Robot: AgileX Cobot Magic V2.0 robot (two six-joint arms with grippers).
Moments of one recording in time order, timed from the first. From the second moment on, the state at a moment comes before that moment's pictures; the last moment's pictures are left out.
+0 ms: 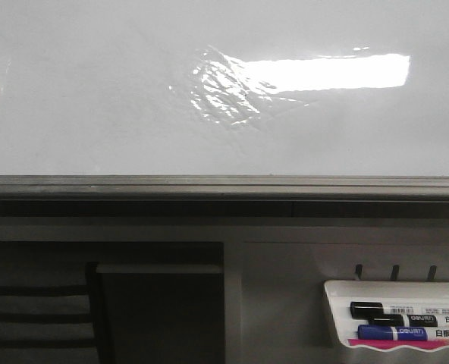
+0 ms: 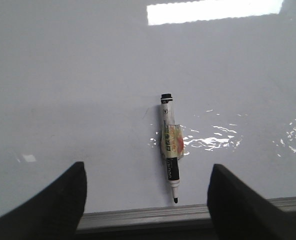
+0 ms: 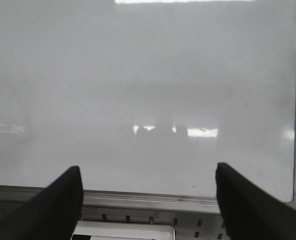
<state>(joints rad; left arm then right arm) -0.06 0.43 -0.60 -0.10 0.48 0.10 -0.05 0.38 -0.52 0.06 0.49 -0.09</state>
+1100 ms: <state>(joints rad) -0.10 0.98 -0.61 -0.24 0.37 0.14 -0.05 0.38 -0.52 0.10 0.49 -0.09</state>
